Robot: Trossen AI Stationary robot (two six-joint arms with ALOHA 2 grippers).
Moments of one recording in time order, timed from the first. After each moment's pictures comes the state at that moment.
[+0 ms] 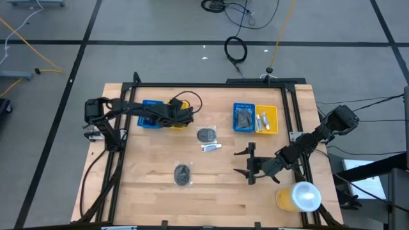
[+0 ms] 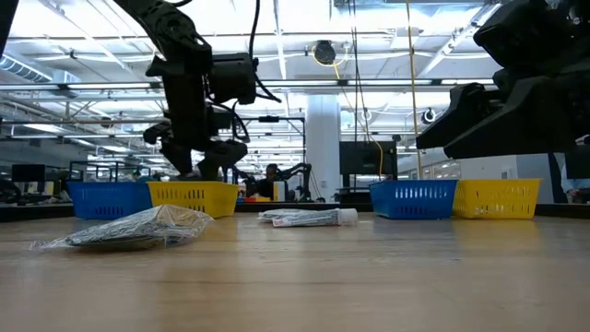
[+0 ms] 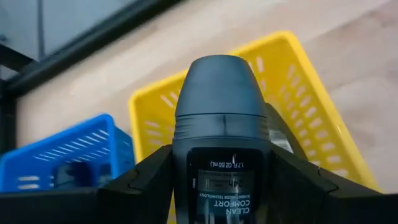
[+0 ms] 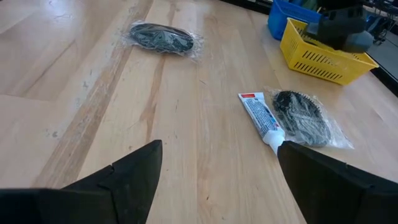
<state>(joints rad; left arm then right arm) 0.24 1.70 1.01 -0.69 -0.64 -0.82 0.56 1.45 0.35 0.60 0.62 0.05</state>
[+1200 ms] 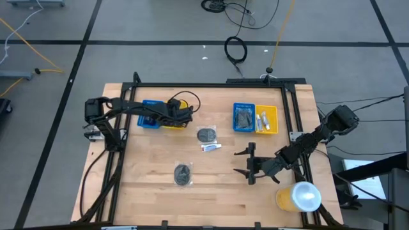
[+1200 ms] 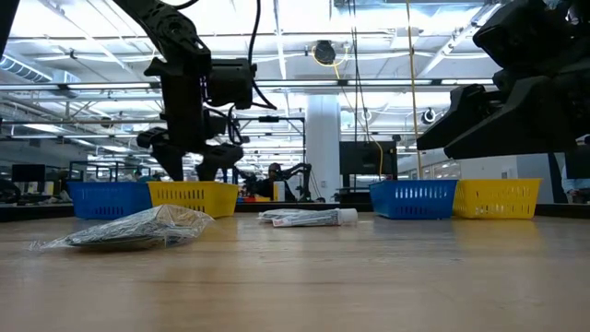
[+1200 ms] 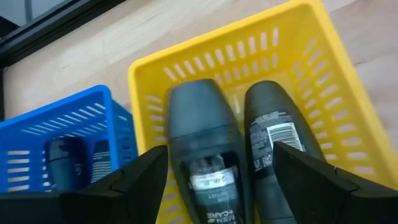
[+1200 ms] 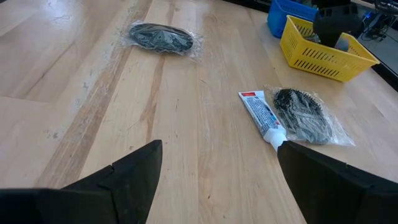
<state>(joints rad) 0.25 1.71 1.01 -0.77 -0.55 -0.89 0.56 1.45 0.35 0.60 0.62 0.07</state>
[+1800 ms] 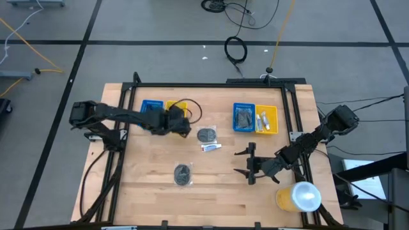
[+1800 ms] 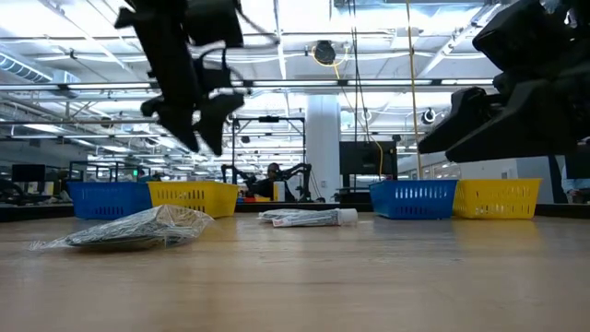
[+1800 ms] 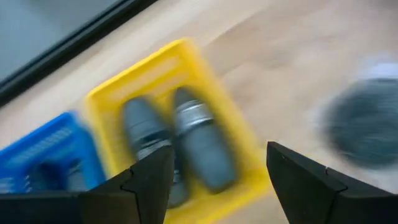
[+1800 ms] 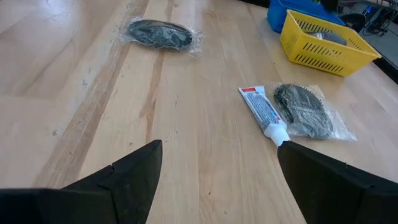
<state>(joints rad) 0.05 1.54 1.01 -0.70 -0.58 -0.77 0.56 1.45 0.35 0.58 0.62 0.09</state>
